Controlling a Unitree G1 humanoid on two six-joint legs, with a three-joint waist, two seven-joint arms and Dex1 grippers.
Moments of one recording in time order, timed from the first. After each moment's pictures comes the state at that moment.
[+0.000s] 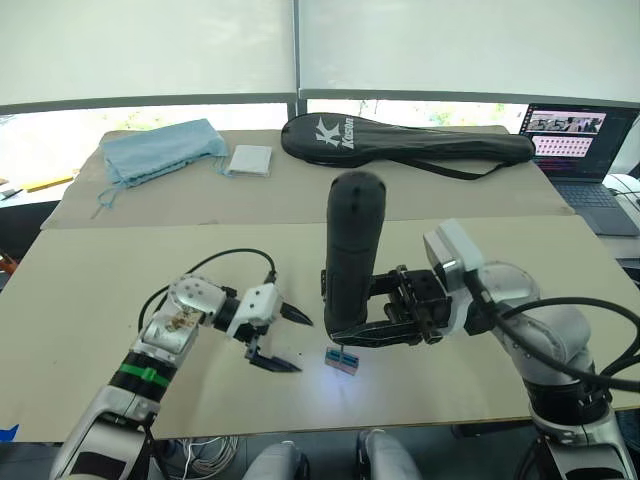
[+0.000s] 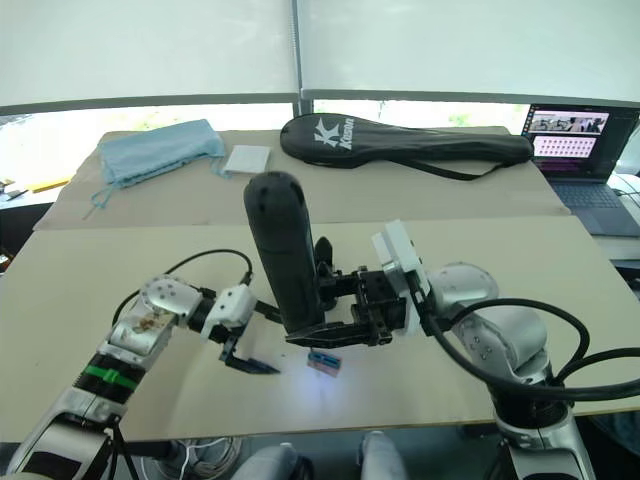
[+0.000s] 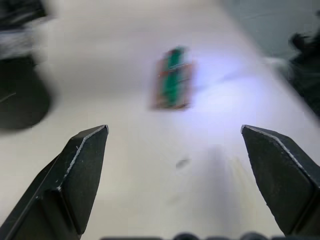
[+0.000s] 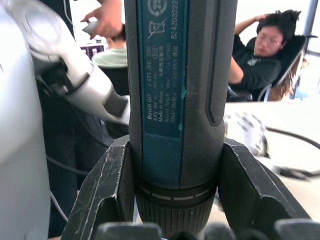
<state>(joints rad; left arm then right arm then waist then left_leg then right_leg) -0.46 0.57 -0.29 0.13 -0.19 0.05 -1.54 -0.44 -0.55 0.08 -0.46 0.77 0.57 1.20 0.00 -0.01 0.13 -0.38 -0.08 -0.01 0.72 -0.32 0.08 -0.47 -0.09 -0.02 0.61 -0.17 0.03</state>
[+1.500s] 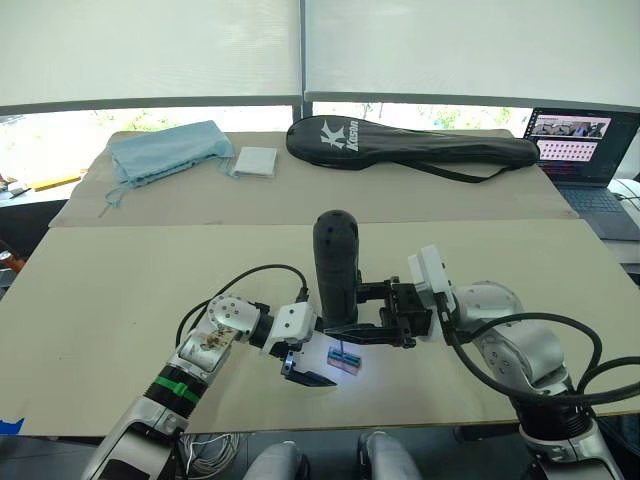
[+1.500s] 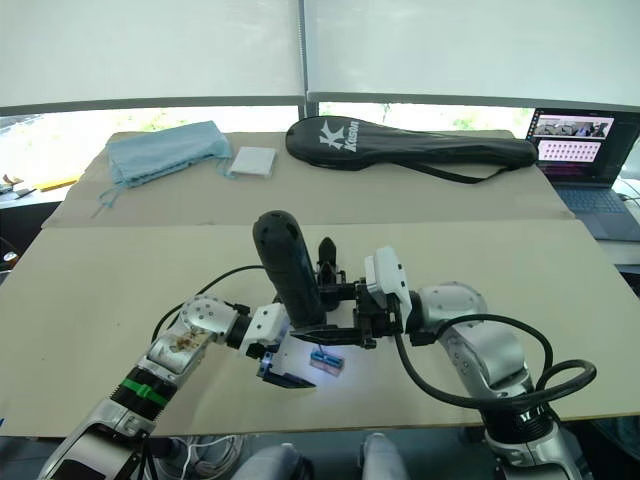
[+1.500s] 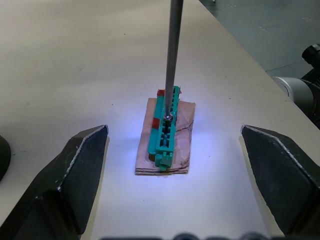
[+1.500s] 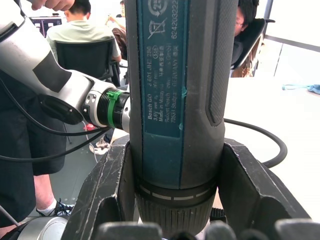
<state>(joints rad) -0.46 0.45 -0.37 0.19 -0.14 -0.02 -1.39 -0.37 -0.51 0.14 -0.36 0.58 0.40 1.16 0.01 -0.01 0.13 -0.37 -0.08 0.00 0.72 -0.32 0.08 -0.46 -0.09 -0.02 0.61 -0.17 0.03</state>
